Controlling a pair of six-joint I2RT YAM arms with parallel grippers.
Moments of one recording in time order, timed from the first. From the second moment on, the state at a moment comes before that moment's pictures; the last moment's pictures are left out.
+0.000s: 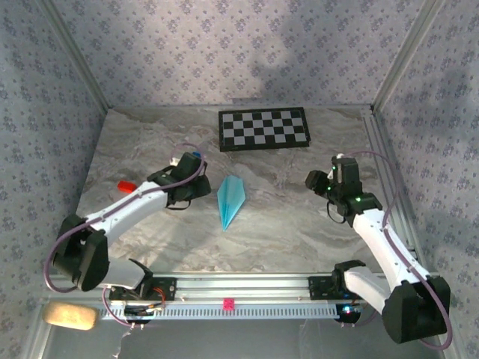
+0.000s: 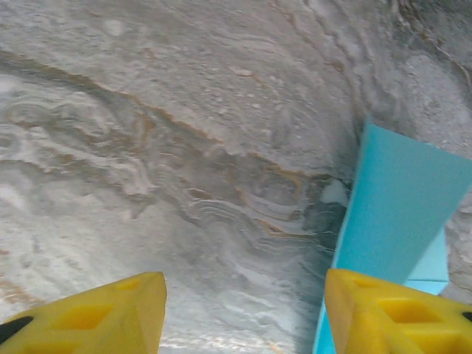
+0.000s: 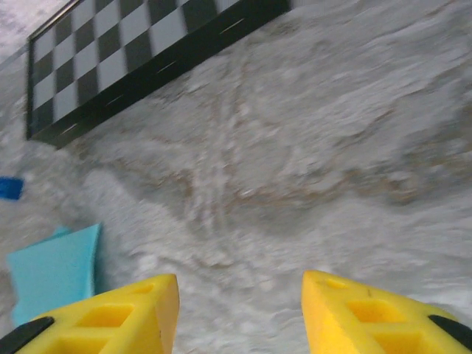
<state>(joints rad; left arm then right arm) -0.59 1.36 0.93 -0.60 -0.19 -0.79 0.17 0.98 0.70 -0.44 -0.03 0.56</state>
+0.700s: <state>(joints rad) -0.11 1.13 0.57 -0.12 -0.43 -0.27 -0.02 1.45 0.43 0.45 0.02 -0.04</state>
